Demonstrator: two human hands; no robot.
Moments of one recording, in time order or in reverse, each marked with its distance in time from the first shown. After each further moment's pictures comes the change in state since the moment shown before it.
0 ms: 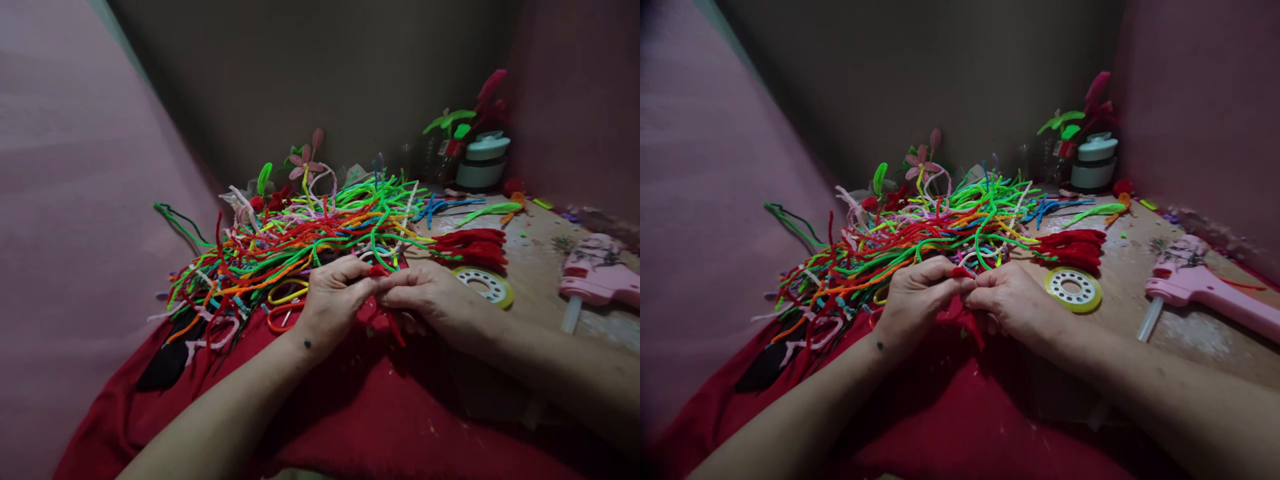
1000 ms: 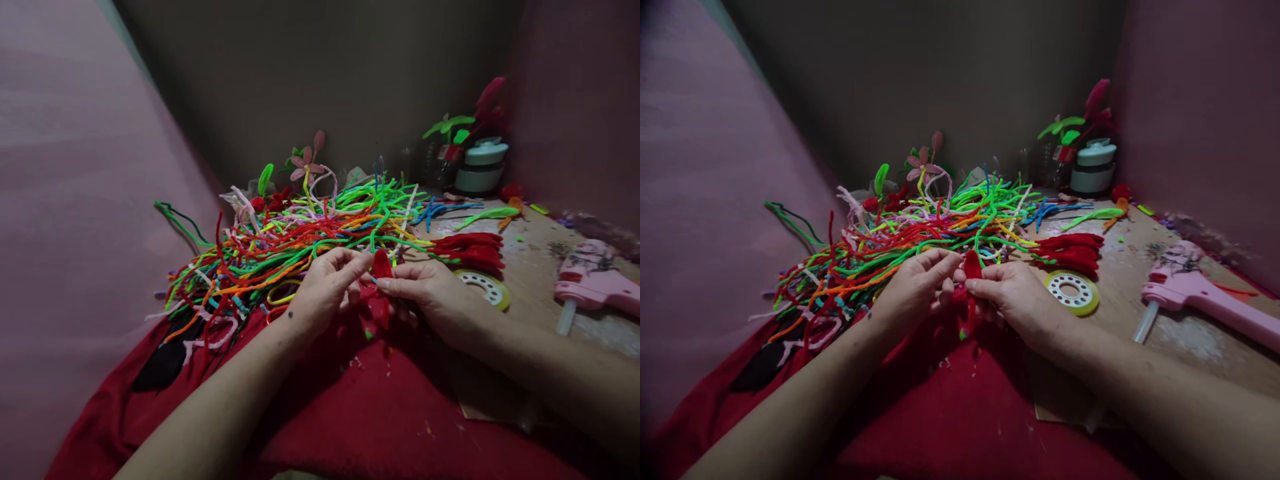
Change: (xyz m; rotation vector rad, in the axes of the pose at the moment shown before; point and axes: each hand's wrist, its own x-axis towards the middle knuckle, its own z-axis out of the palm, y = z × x) left_hand 0.012 -0.002 -0.009 -0.269 -0.168 -0.340; right_hand 0.003 0.002 -0.002 0.109 0.090 -0.028
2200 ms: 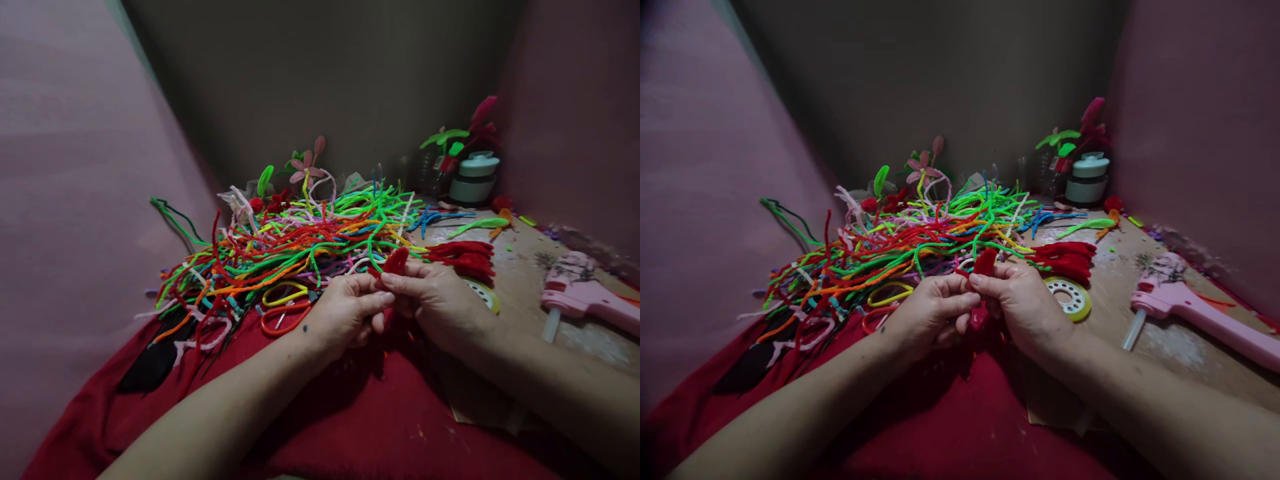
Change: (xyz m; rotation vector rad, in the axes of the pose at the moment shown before) left_hand -0.010 -0.013 0.018 -0.149 -0.205 -0.157; right_hand 0.003 0.009 -0.002 0.343 0.072 -0.083
